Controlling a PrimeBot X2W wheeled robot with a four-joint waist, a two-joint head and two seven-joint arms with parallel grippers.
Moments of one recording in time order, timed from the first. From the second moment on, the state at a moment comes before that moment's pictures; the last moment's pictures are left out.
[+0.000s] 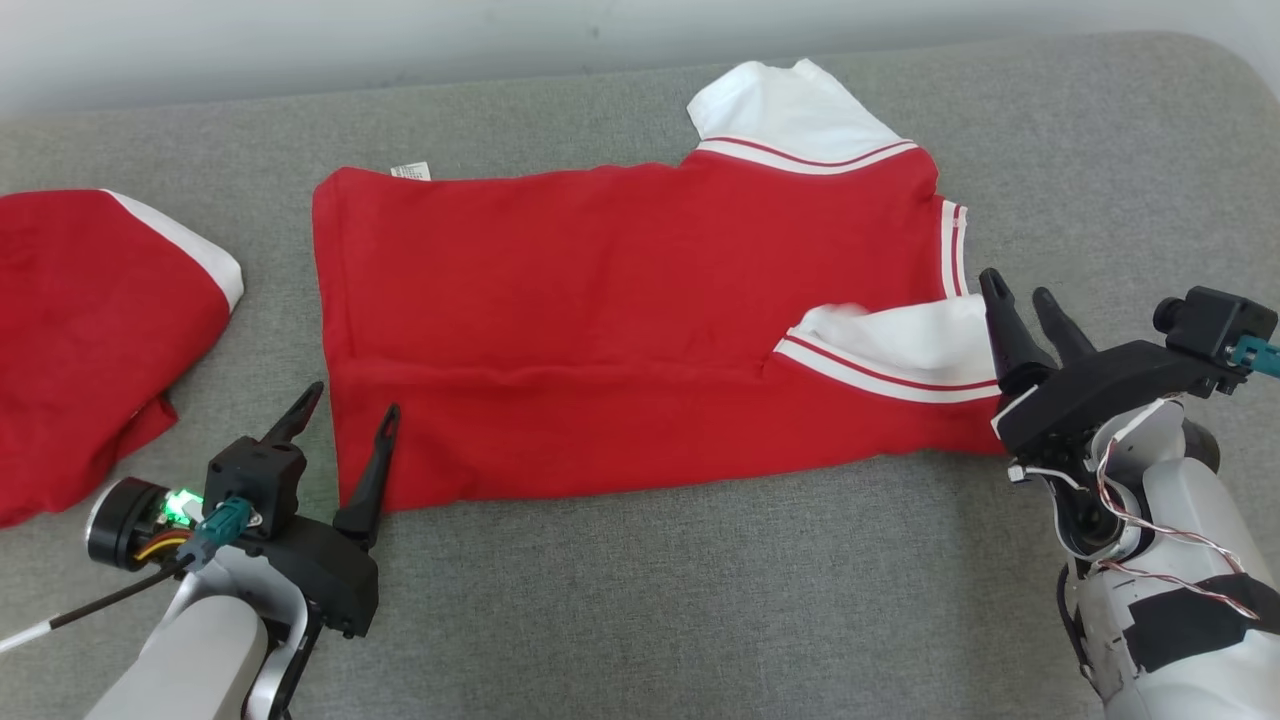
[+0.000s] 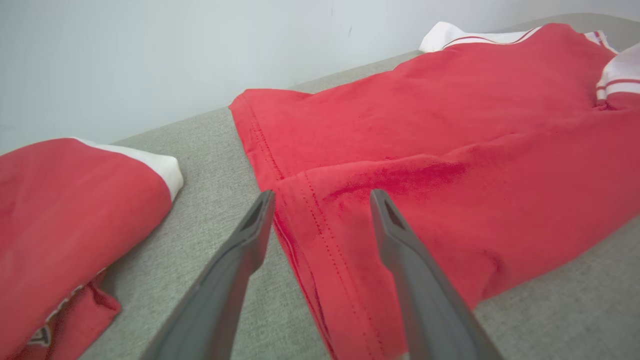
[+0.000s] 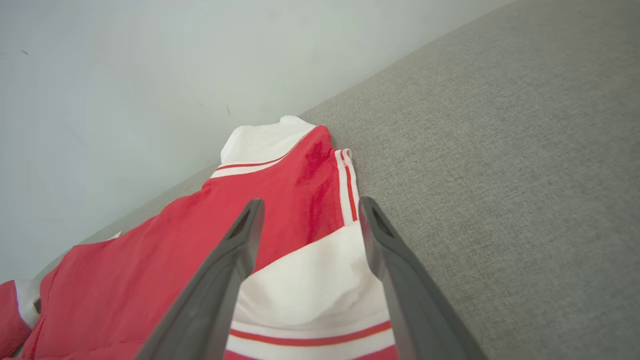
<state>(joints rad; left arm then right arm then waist) -0.53 0.50 -0.63 0.42 -0.53 0.05 -0.18 -0.58 -0.13 -0.04 0.54 0.61 0.13 0.14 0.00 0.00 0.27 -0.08</state>
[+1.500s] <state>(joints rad) -0.39 0.30 -0.44 0.58 -0.65 -0.03 -0.26 -0.49 -0.26 0.26 0.82 0.58 0.13 -0.21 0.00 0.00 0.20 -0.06</state>
